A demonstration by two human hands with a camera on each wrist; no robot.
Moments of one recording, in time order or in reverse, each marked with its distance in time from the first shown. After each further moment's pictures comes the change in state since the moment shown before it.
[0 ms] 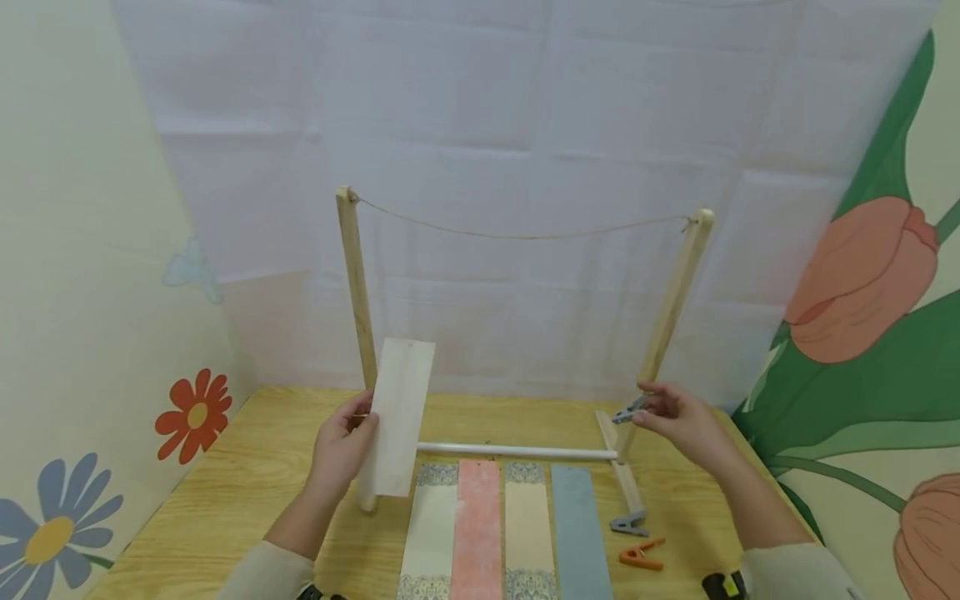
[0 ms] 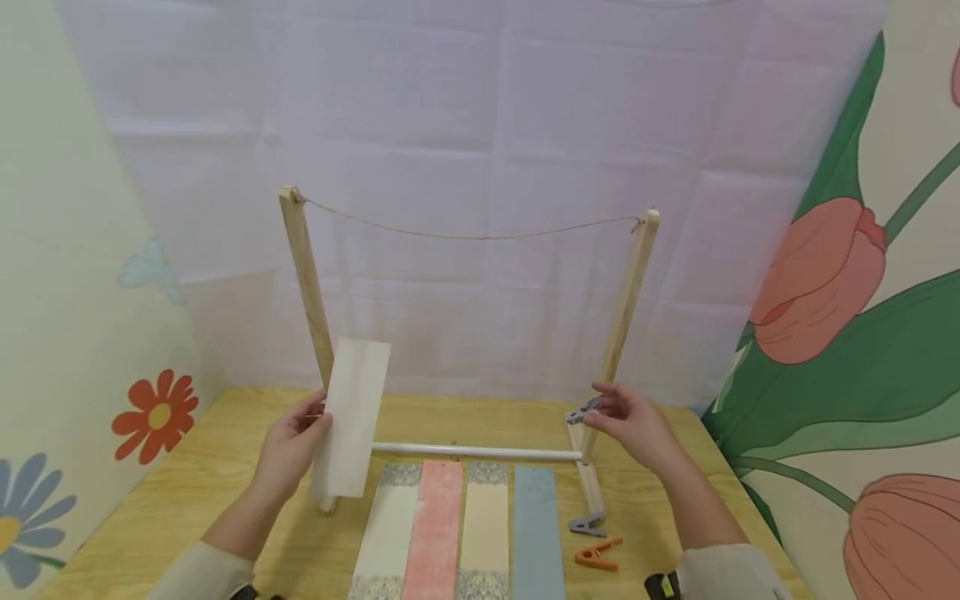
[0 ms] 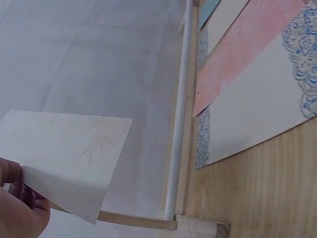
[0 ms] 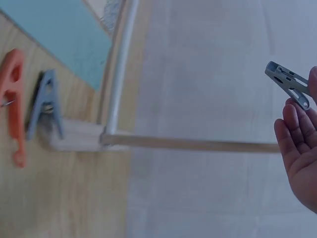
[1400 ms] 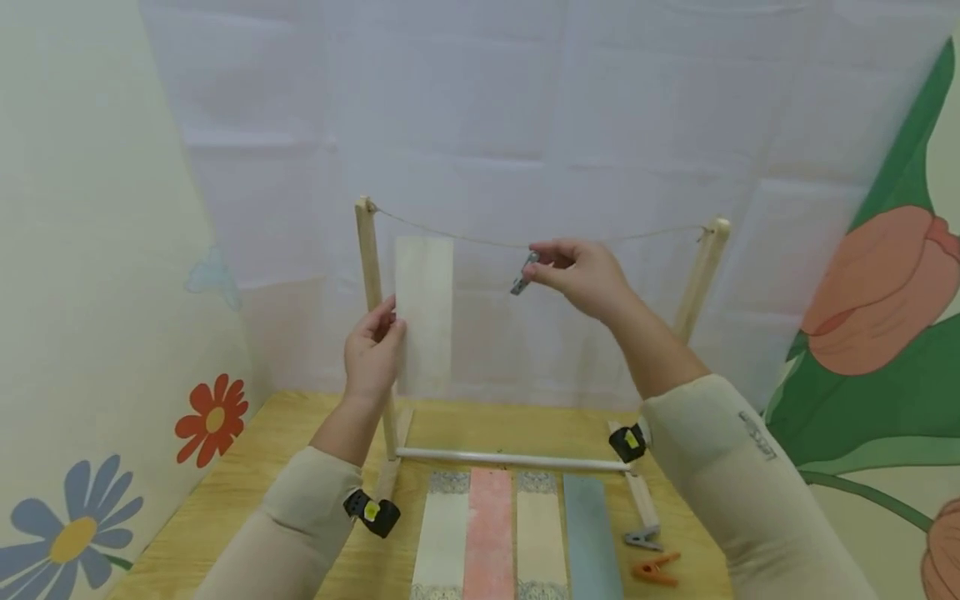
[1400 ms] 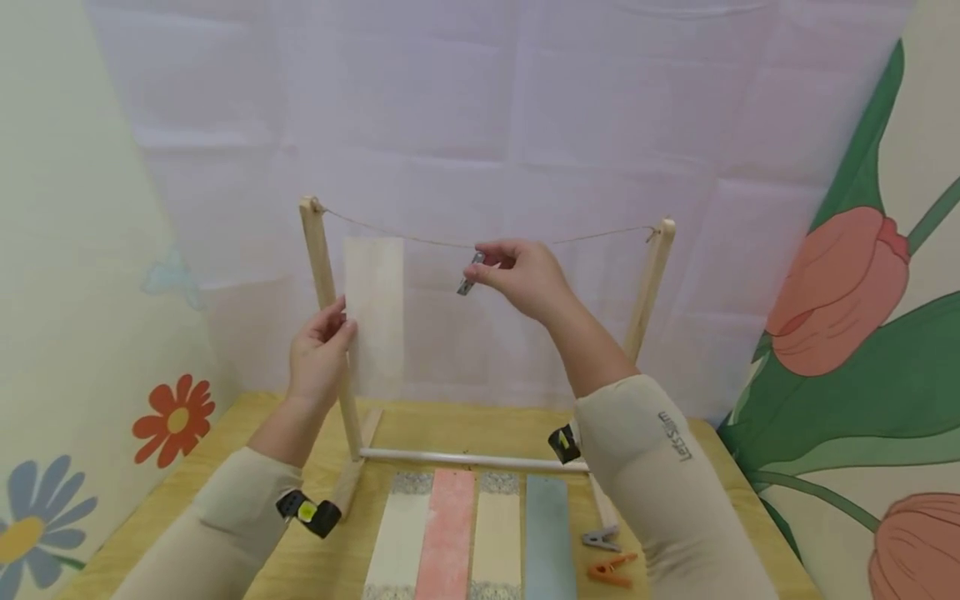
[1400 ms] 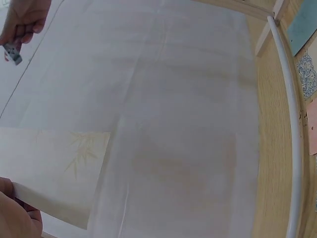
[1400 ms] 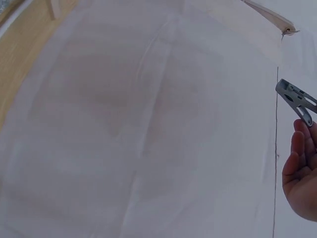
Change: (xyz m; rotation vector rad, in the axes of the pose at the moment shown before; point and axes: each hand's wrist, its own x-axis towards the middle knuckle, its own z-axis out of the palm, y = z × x) left_hand 0.061 0.101 0.023 -0.297 0.210 0.168; right_hand 0.117 -0.214 0.008 -0.024 0.070 -0.193
